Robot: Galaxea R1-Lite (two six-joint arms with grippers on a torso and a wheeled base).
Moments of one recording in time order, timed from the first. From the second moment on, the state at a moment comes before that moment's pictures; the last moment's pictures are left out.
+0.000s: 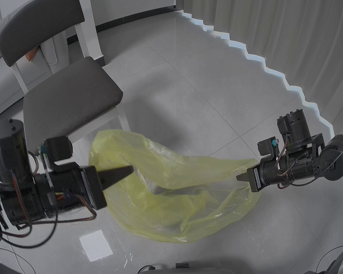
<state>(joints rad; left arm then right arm) -0.65 1.30 -0.59 -0.45 -0.16 -0.51 0.45 1.75 -0.93 -0.07 0.18 0.08</state>
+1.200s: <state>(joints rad) -0.67 1.86 -0.39 -1.04 -0.20 -0.55 0.33 1.98 -0.84 -0.25 0.24 0.07</state>
